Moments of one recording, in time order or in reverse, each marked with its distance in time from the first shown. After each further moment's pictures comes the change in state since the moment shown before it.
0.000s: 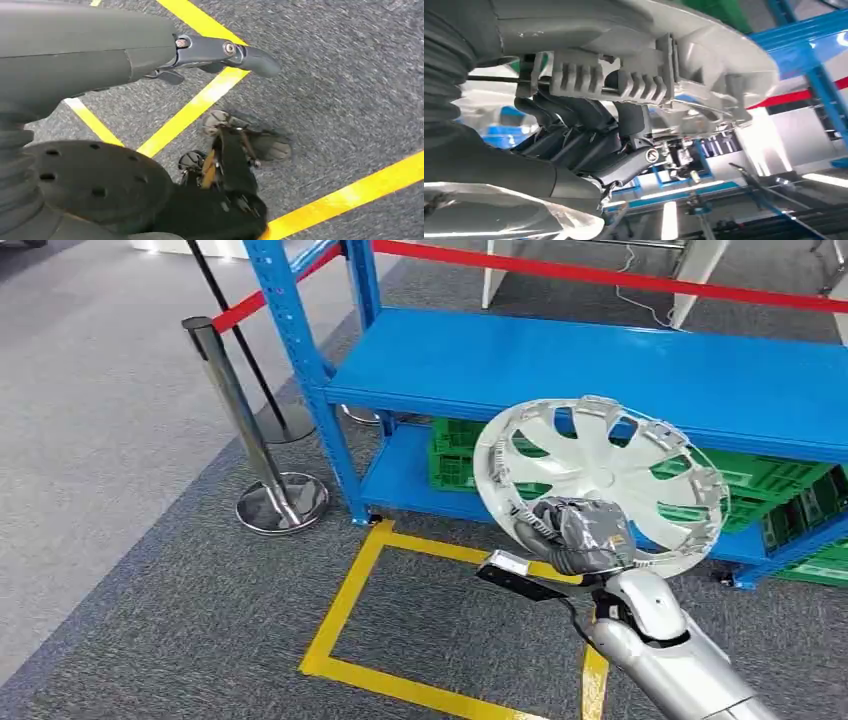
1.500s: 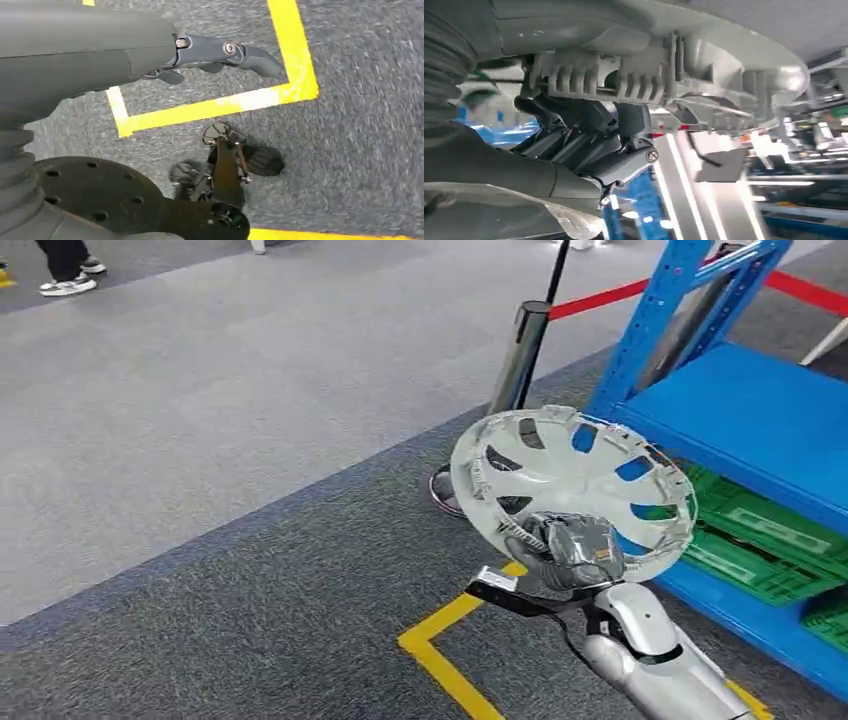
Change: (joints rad) left arm 0.002 0.005 -0.004 0.000 -0.023 -0.002 -0.014; right arm 0.047 -0.005 0.021 -0.025 0.037 0.015 0.026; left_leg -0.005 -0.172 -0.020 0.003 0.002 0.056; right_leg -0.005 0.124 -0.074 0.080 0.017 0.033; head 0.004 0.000
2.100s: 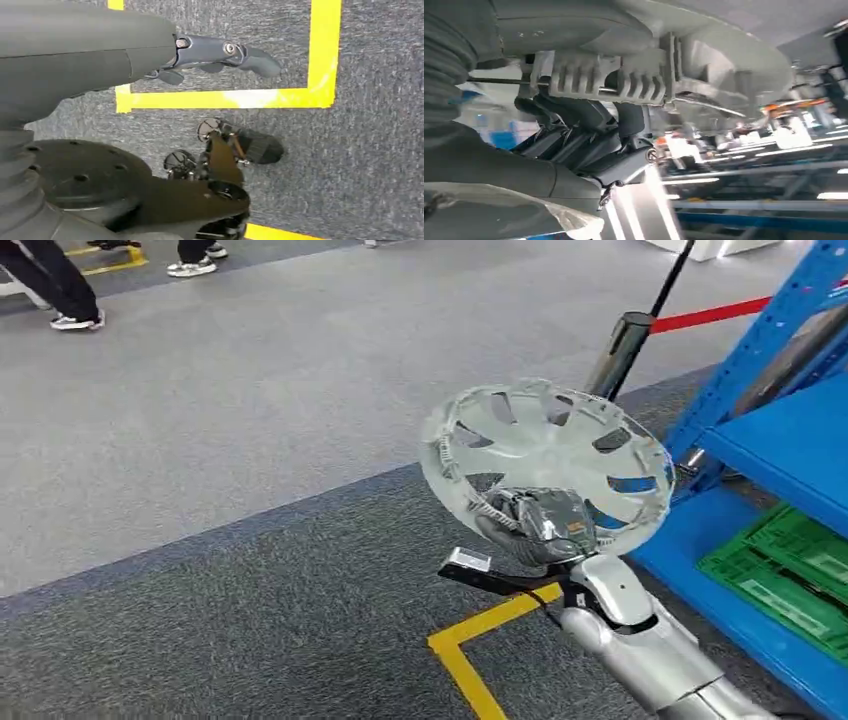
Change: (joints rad) left arm -0.007 0.005 0.001 0.000 0.039 -0.005 -0.023; right arm -0.119 0.051 0.039 0.044 -0.009 0.023 -0.040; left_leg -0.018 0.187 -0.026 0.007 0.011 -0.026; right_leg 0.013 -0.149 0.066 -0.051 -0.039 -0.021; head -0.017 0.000
